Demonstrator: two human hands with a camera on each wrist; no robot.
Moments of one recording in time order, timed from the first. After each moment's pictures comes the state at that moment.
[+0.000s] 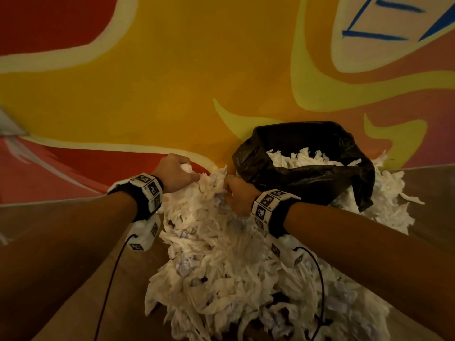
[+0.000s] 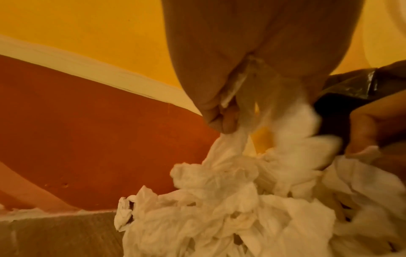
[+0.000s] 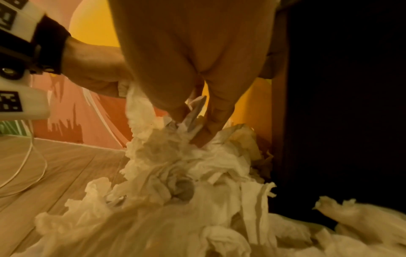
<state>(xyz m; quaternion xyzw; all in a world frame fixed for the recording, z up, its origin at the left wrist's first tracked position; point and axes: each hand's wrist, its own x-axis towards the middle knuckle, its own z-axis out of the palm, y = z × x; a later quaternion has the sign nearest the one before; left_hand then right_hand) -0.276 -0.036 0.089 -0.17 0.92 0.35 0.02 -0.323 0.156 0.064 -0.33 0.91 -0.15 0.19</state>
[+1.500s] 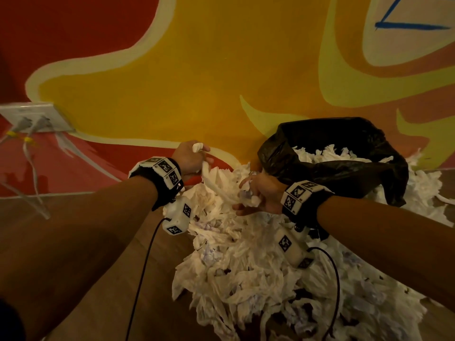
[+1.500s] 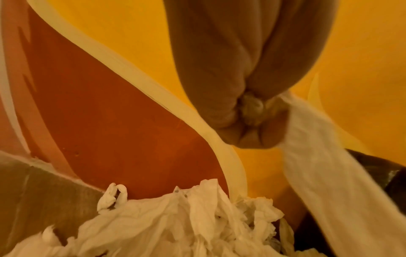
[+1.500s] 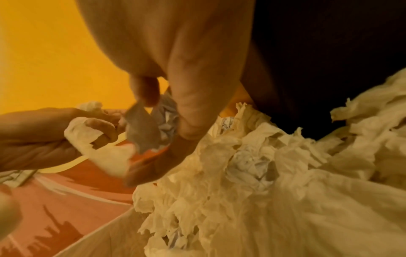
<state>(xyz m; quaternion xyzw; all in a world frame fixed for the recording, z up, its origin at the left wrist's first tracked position) -0.269 -0.046 0.113 -0.26 0.76 0.59 -0.02 -0.307 0.152 0.085 0.02 0.65 -0.58 0.49</state>
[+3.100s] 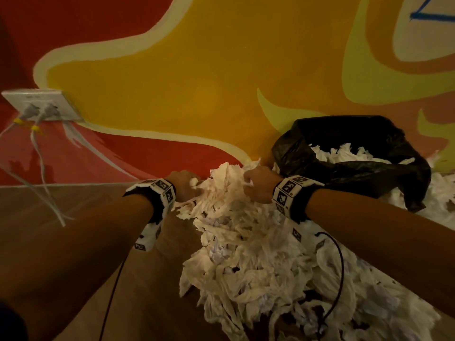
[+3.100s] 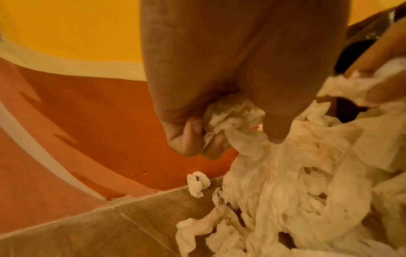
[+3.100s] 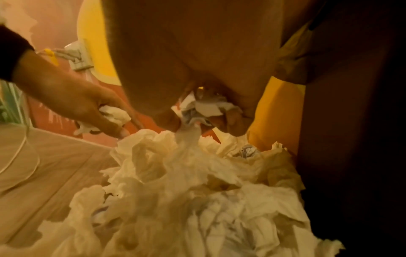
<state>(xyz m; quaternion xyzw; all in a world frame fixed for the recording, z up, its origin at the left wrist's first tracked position) -0.231 -0.098 0.046 -0.15 0.96 0.15 0.19 -0.333 0.117 0.057 -0.38 0.91 -0.04 0.17</state>
